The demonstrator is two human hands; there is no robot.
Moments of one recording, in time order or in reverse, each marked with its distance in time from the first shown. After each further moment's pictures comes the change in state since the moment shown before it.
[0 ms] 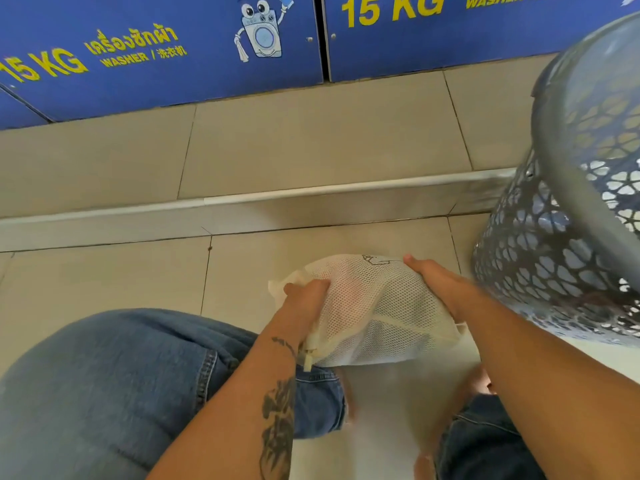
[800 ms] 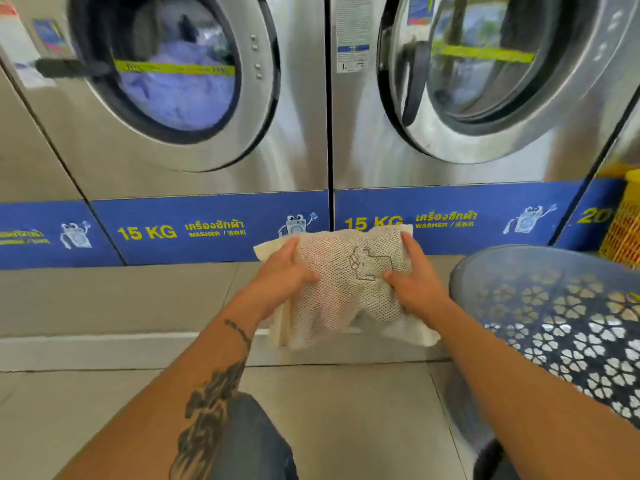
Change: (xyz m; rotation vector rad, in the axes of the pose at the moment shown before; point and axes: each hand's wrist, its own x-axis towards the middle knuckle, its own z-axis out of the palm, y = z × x) left_hand -0.190 0.139 -0.139 0.086 0.065 1.033; right_hand -0.221 -0.147 0.012 -0.039 0.496 -1.149
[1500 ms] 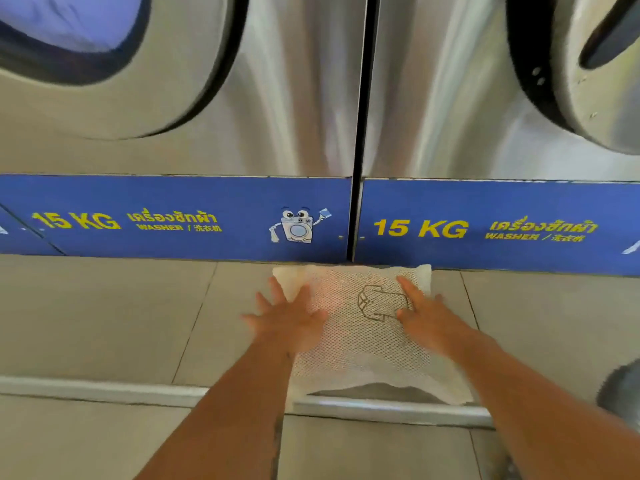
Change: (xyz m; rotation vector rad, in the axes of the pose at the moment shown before) left_hand 0.250 -0.112 0.043 0.808 -0.185 -0.409; right_hand 0.237 0.138 0.087 -0.684 -0.570 0.341
